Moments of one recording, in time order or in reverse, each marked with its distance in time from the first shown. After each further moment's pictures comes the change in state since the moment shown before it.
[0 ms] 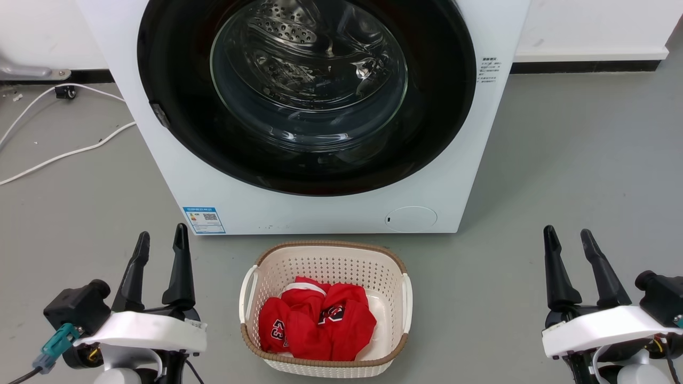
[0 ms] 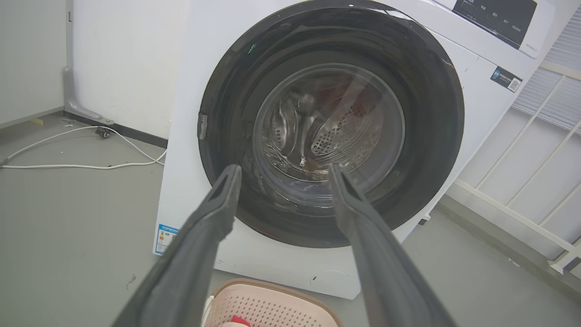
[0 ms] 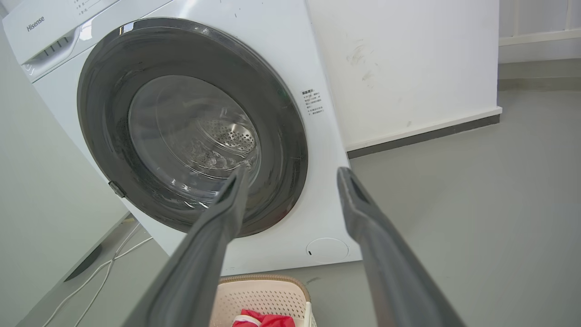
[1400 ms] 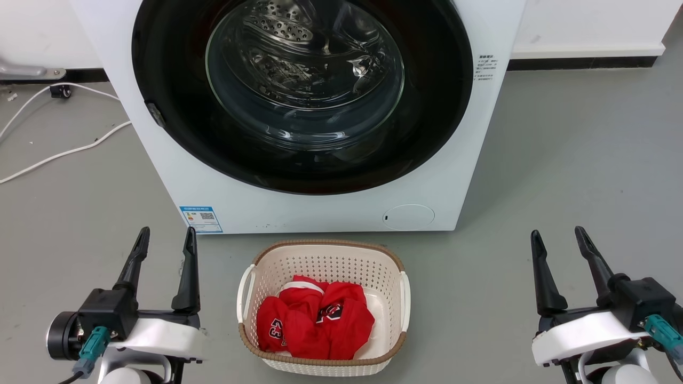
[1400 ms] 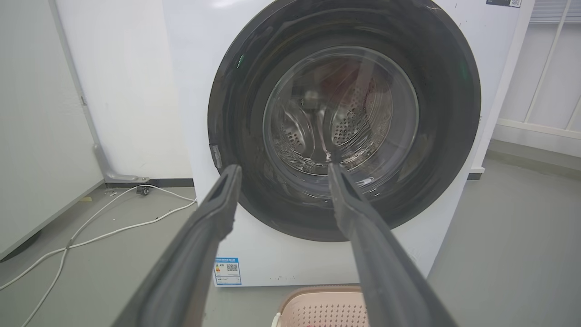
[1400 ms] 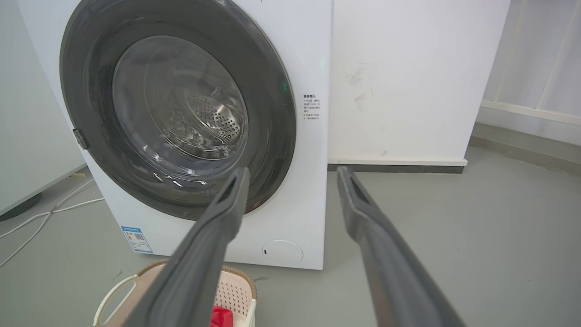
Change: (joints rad) left arm -0.002 0.006 0.010 0.020 0.349 -0.001 -0.082; right arm 0.001 0.001 0.009 0.010 -0.296 0.000 -0.059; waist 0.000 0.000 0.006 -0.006
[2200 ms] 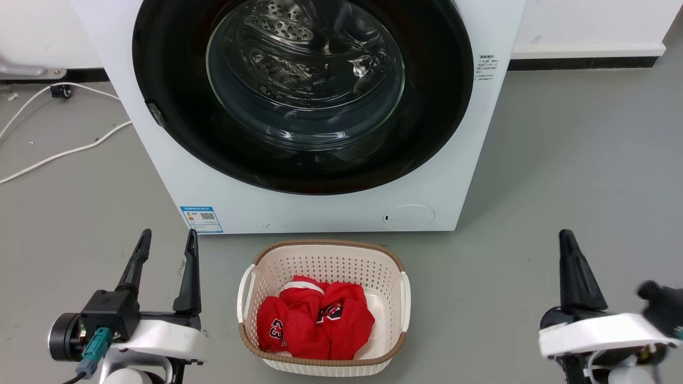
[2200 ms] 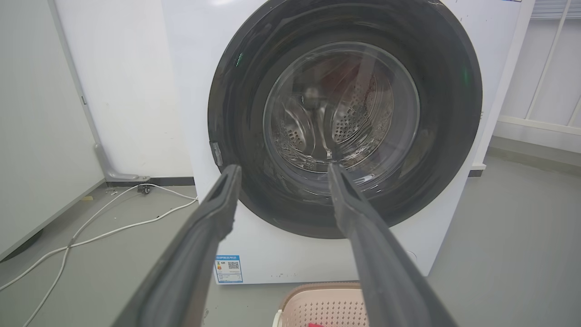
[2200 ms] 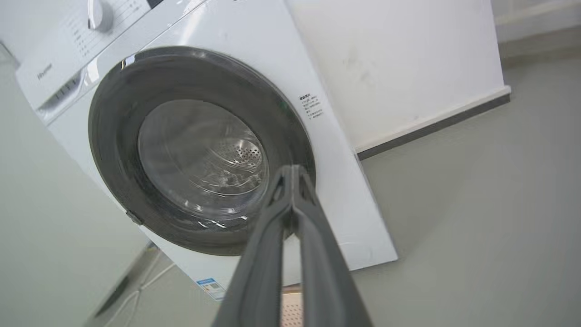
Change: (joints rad) left arm -0.001 -0.001 0.000 0.016 0.015 0.000 -0.012; right arm -0.007 0.000 0.018 0.048 0.300 0.000 -0.047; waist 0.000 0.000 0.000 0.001
